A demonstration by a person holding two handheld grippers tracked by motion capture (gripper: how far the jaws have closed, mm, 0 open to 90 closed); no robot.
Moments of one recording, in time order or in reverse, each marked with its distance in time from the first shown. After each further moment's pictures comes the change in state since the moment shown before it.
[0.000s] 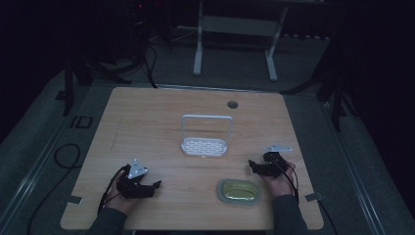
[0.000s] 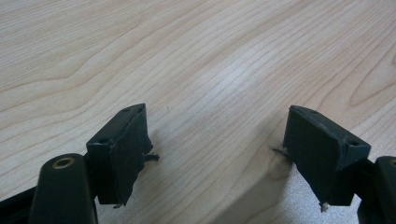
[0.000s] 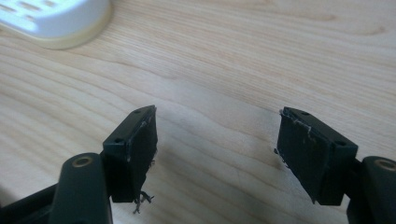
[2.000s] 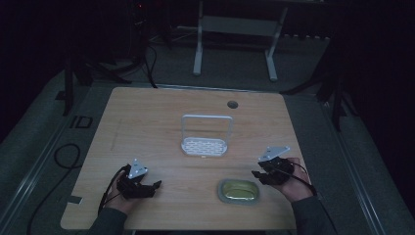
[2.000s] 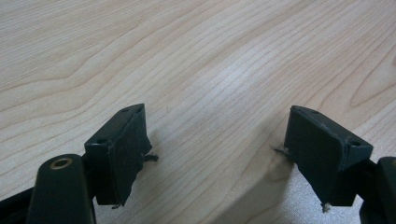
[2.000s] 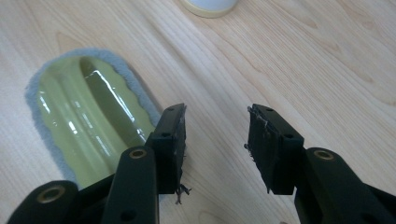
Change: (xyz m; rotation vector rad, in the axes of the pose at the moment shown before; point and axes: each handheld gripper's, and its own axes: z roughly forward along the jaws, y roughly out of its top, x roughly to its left) left arm 0.000 0.000 0.000 0.002 0.002 -0.002; right arm 0.037 0.028 -0.077 0.154 0.148 -0.454
